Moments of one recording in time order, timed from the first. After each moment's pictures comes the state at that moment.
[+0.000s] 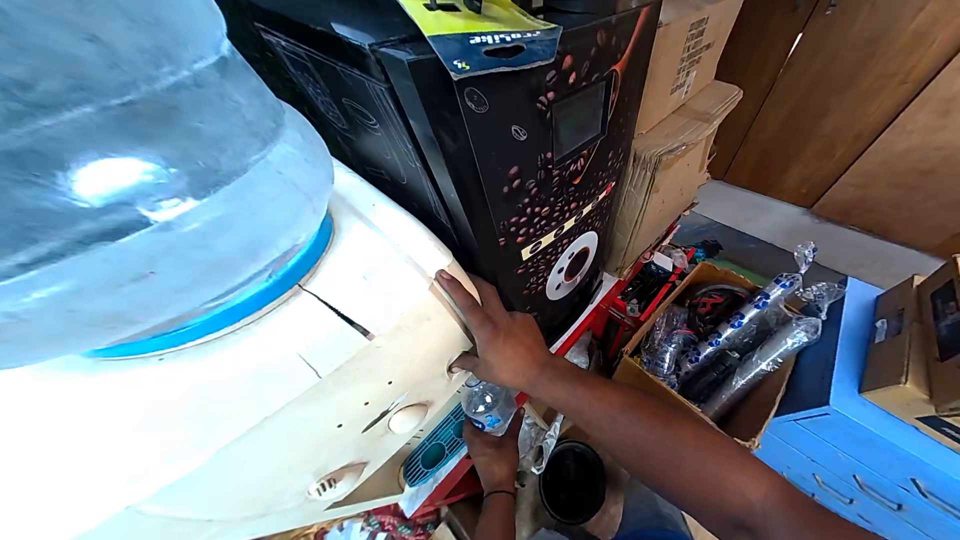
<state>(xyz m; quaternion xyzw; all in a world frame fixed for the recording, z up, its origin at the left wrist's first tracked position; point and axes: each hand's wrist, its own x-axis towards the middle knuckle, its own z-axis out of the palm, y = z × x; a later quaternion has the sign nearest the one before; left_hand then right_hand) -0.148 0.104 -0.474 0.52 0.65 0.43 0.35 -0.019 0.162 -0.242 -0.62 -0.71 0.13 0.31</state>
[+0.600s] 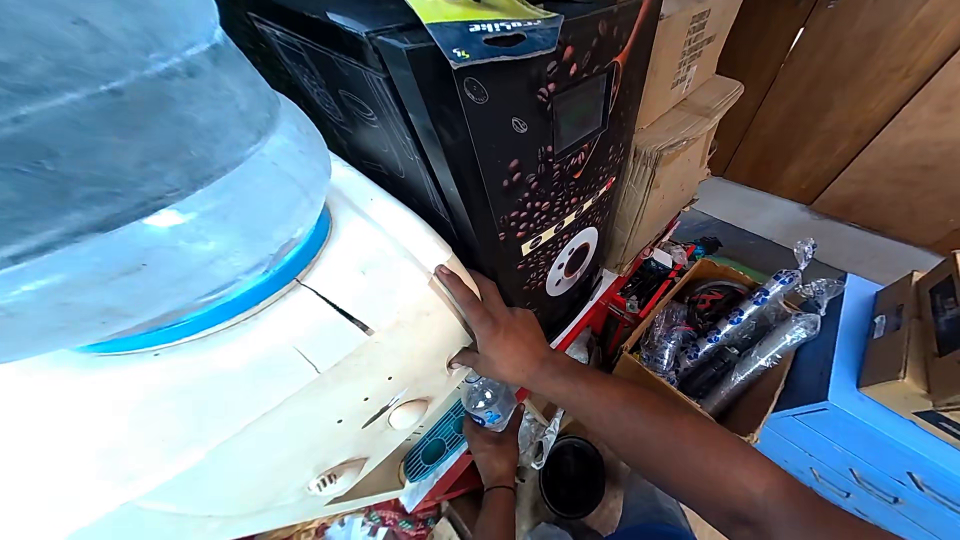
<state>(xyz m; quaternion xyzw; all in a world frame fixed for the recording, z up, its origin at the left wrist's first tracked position) -0.149 0.104 -0.475 0.52 0.65 0.43 0.36 -0.019 0.162 -0.242 -0.62 -0.71 0.13 0.30</state>
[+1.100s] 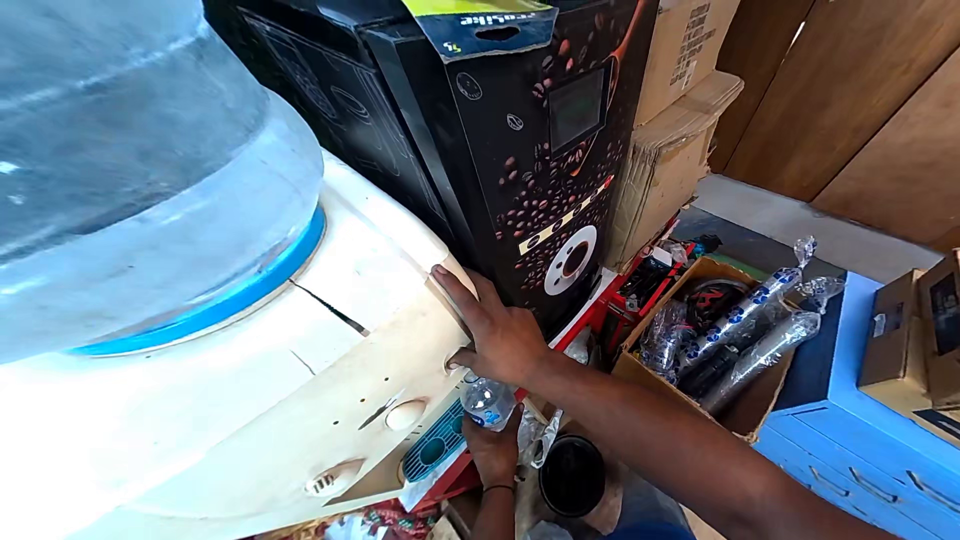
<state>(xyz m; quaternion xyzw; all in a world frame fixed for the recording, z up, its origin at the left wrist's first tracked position) -0.147 0.104 -0.473 0.52 0.65 0.43 0.35 -0.018 0.162 -0.241 -0.61 -0.72 0.13 0.31</state>
